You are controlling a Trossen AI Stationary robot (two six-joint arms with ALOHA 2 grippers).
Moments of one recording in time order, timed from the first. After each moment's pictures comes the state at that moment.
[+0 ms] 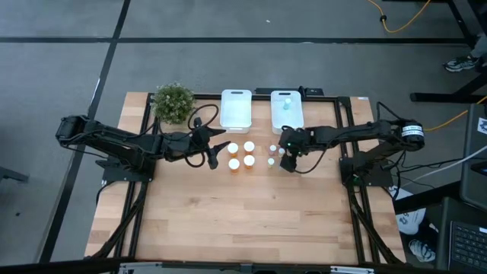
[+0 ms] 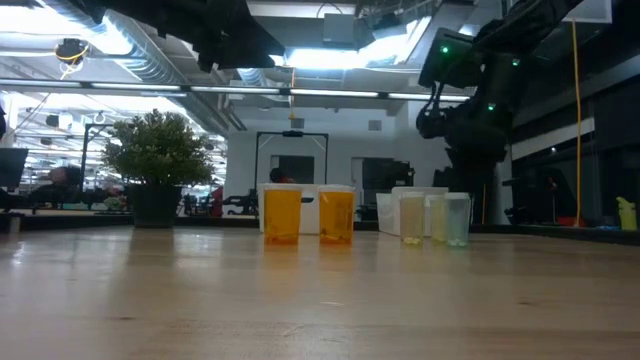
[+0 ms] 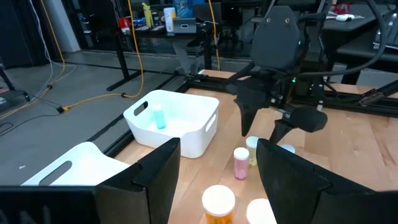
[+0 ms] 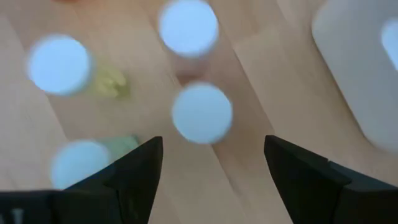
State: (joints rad) left arm -0.08 1.13 0.63 0.28 -0.53 -0.08; right arm -0.16 1.45 0.77 -0.48 0.11 0.26
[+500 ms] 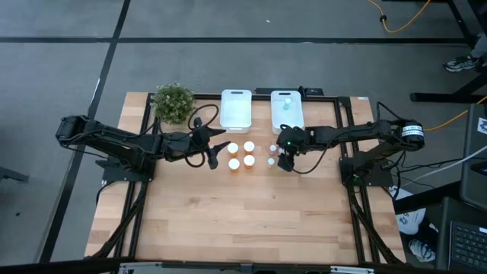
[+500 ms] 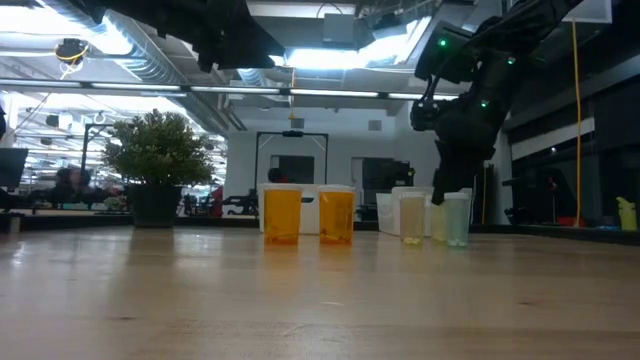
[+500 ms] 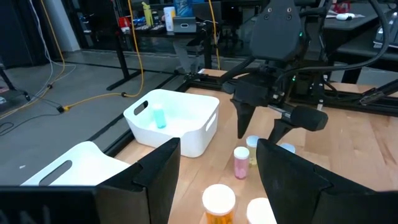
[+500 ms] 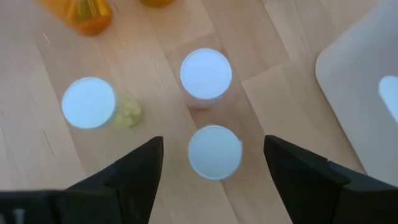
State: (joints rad) left arm -0.07 1.13 0.63 0.28 -0.53 -0.08; right arm -0.16 1.45 0.77 -0.41 0.11 0.22
